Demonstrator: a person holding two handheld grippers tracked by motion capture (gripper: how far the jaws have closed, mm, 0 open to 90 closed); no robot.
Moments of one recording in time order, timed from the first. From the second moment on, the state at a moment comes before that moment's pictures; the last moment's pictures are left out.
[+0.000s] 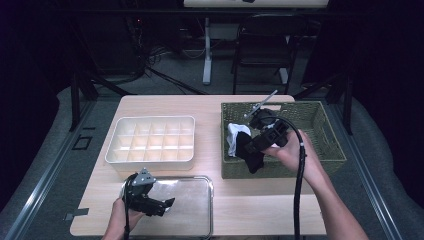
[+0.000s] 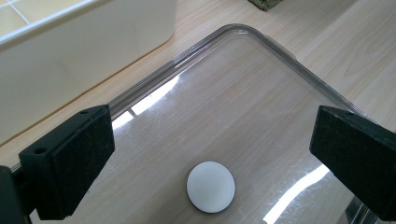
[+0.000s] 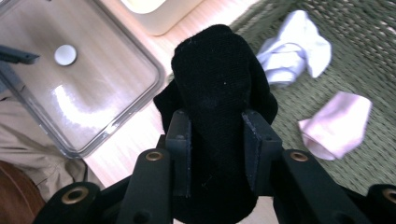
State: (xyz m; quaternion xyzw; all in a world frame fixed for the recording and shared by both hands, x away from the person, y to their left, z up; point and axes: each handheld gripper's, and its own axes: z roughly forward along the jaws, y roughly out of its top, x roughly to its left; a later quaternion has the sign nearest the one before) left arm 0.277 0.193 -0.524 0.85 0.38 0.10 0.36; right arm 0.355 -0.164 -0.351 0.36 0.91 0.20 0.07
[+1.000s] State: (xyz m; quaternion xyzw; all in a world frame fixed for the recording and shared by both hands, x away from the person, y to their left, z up) left arm 0.276 0.192 -0.525 0.85 0.37 0.10 0.36; right arm 0.320 -0.136 -0.464 0.34 0.93 0.17 -0.01
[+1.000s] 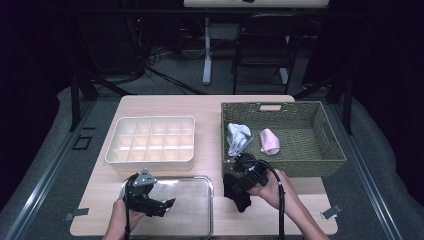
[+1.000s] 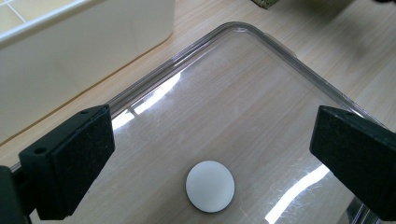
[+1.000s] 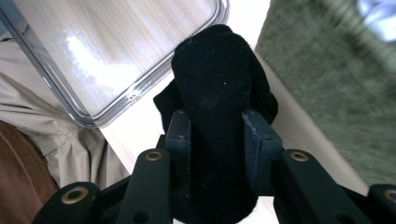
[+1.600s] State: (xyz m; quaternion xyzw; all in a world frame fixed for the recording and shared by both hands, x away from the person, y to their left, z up) left arm 0.272 0.157 -0.515 0.86 0.34 0.07 0.37; right arm 0.304 -0.151 -0.511 0.40 0.90 0.18 -0.01
